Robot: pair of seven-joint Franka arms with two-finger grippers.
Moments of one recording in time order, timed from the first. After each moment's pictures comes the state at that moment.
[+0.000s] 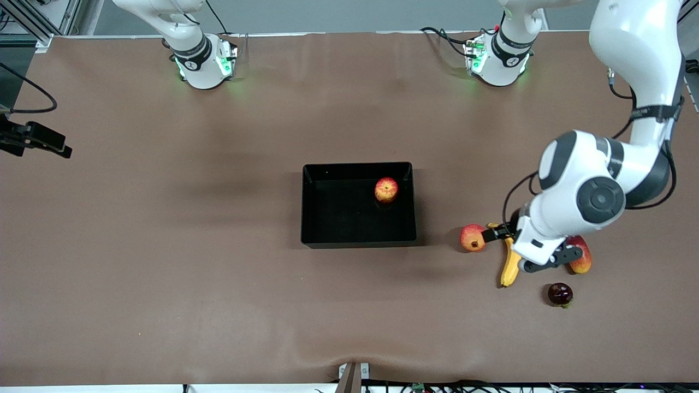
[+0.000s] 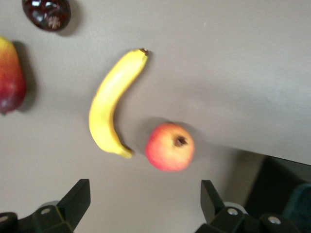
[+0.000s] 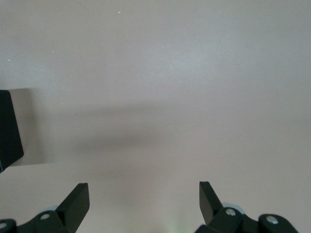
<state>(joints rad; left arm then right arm) 0.08 0.55 -0.36 -1.50 0.18 1.91 -0.52 -0.06 0.04 -0.04 -1.51 0.01 1.50 -0.03</state>
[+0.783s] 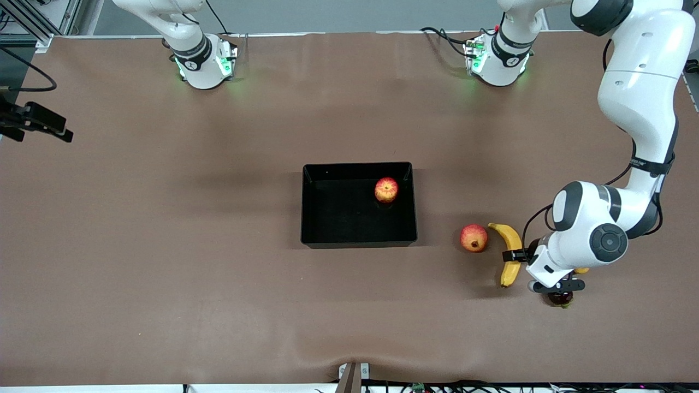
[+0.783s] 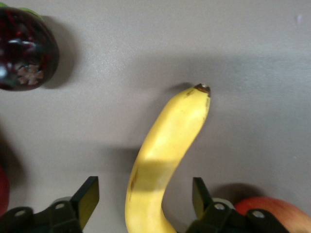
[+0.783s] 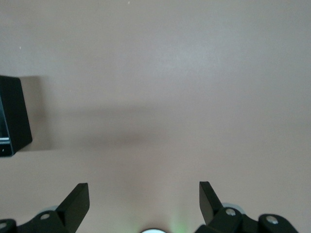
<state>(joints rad) 0.21 0.79 -0.36 -1.50 0.28 2.16 -0.27 -0.05 0.00 -0.02 -1.50 0.01 1.42 -0.03</state>
